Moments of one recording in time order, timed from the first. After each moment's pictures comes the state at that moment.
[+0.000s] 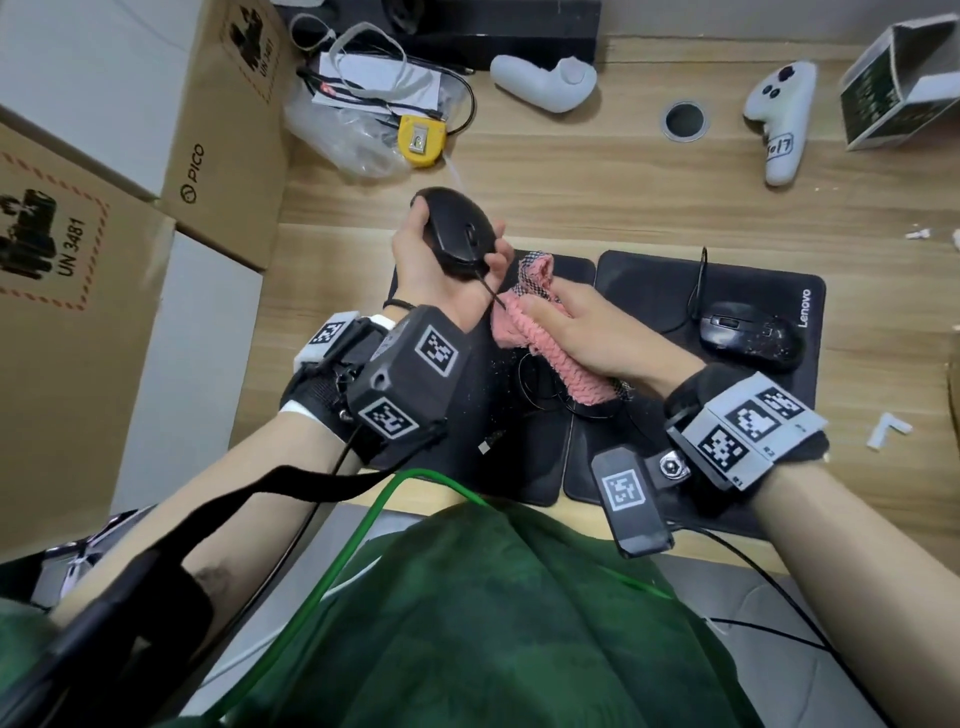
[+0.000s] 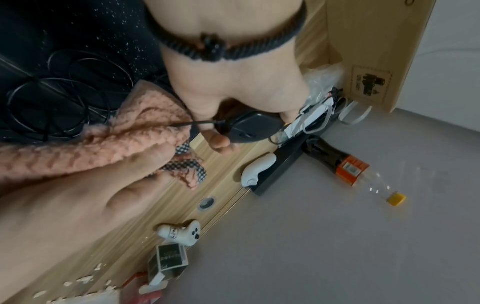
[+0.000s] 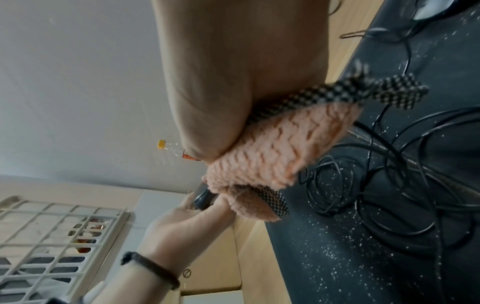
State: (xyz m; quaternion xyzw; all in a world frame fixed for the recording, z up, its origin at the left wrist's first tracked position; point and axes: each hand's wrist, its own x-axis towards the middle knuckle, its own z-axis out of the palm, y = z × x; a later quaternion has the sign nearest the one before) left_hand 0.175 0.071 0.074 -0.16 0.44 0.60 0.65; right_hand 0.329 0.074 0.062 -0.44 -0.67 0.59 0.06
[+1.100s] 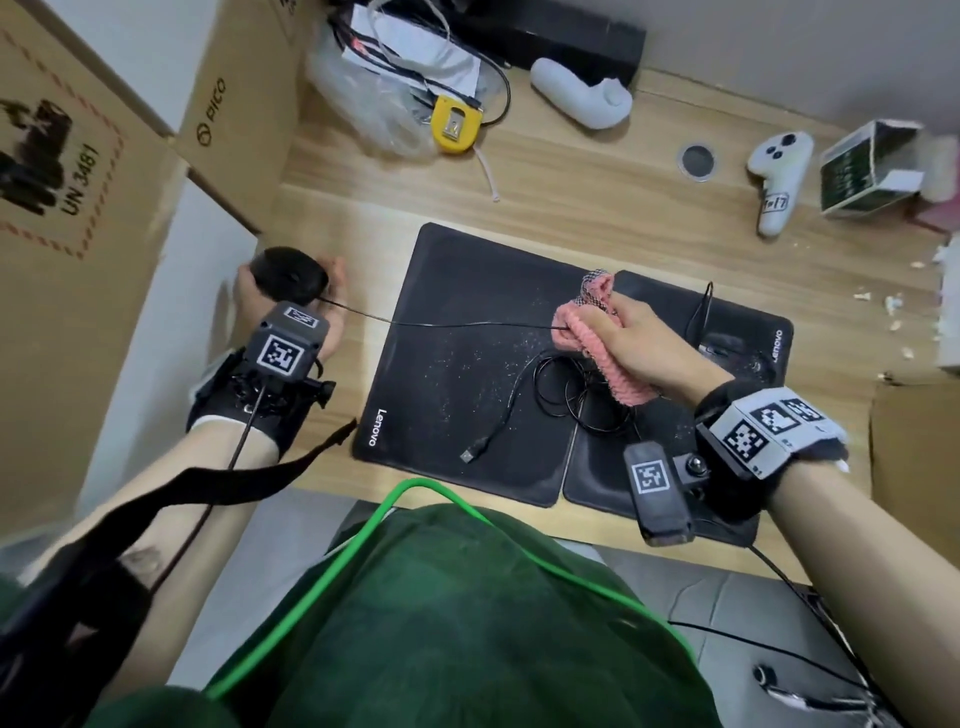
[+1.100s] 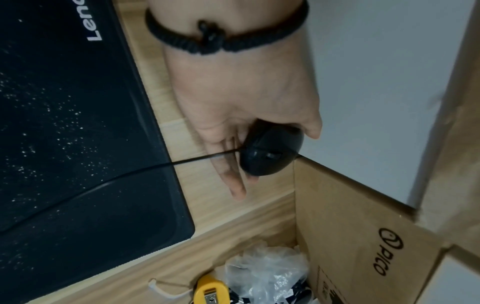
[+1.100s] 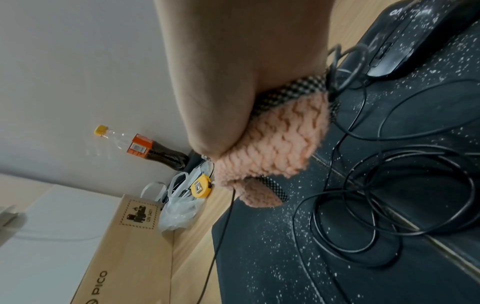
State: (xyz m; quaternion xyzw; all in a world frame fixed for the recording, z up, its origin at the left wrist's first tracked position) left_hand 0.016 -0.013 0.020 -0.33 0.40 0.73 0.45; right_hand 0.322 0.080 0.054 -0.55 -0.65 0.52 -0.01
